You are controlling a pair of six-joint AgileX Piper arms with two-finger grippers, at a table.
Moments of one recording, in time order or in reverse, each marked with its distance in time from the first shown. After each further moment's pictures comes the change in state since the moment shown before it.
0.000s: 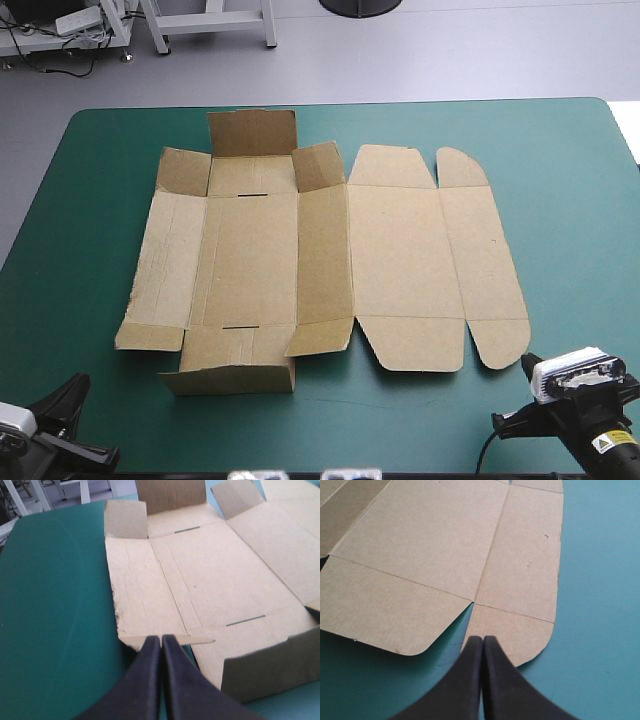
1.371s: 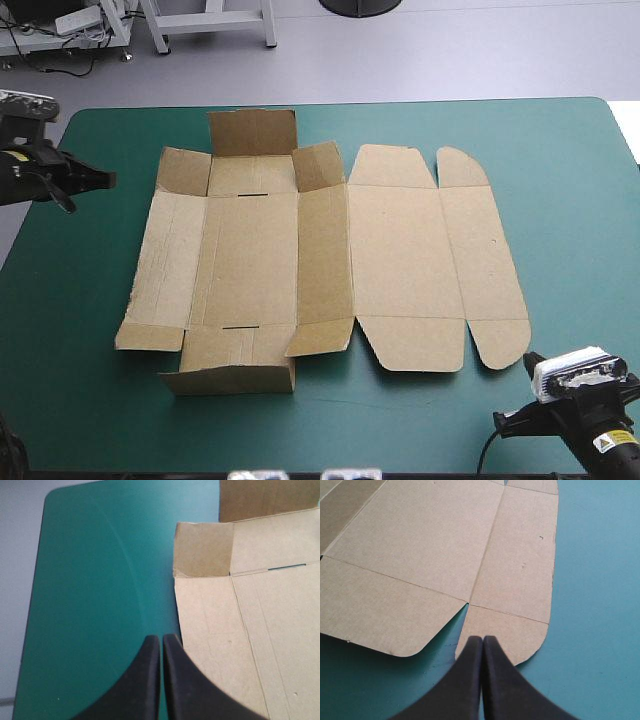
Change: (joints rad) left arm 0.519 1.363 -0.927 -0.322 -0.011 0.387; right arm 0.000 0.000 0.000 -0.012 -0.011 0.000
